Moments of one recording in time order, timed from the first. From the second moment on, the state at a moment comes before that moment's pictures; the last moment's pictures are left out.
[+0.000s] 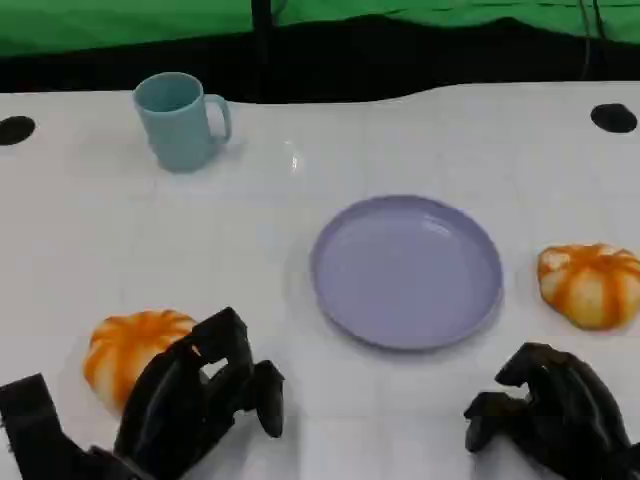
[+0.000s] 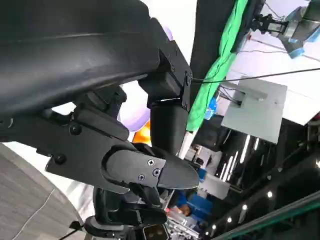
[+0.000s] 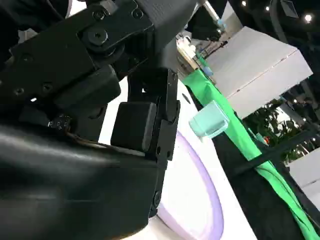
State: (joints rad) left arm -0.05 -0.04 0.12 0.43 -0.51 -0.14 -0.80; right arm -0.07 0.05 -0.21 0.45 0.53 0.09 0.69
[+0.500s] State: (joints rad) left arm -0.05 -0.05 0.12 0.43 -0.51 -0.13 -0.79; right arm -0.07 0.05 -0.22 0.44 0.53 0.09 0.69
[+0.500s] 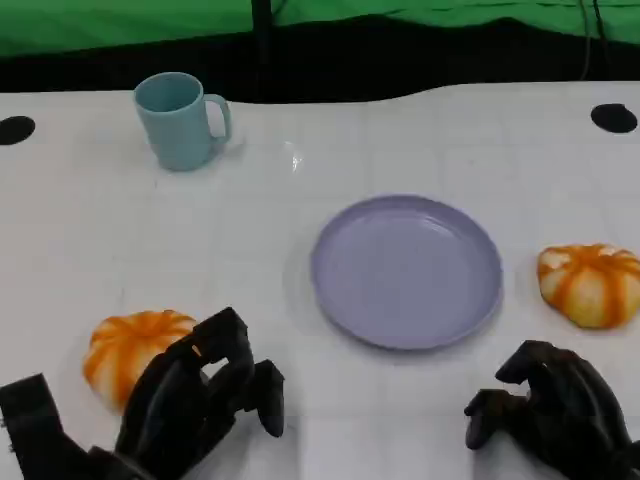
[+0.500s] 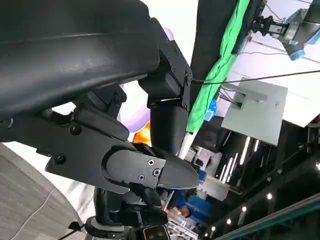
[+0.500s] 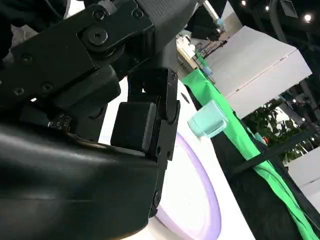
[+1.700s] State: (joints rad) left arm -0.03 0.16 0.07 0.22 -0.13 -0.33 -0.60; right arm -0.07 0.05 -0.22 0.43 0.53 0.10 0.69
